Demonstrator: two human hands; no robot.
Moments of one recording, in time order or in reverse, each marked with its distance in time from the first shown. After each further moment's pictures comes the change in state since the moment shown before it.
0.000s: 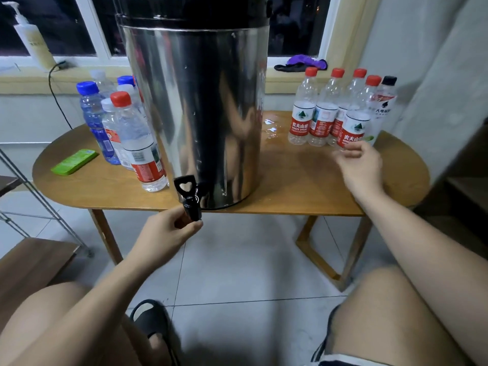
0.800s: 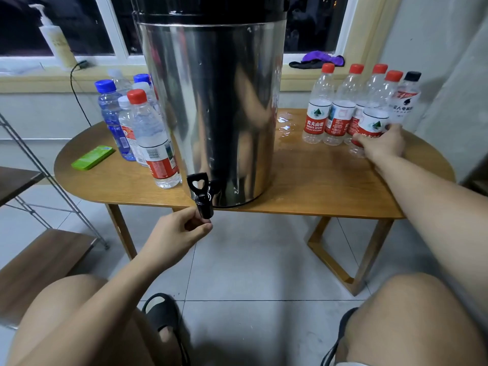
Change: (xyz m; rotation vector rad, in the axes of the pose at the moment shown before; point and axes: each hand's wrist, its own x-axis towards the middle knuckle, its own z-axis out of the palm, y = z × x) left_hand -0.008 -0.002 -0.003 -0.011 -0.016 0.041; right_hand 0.108 0.020 0.023 -0.171 0.087 0.243
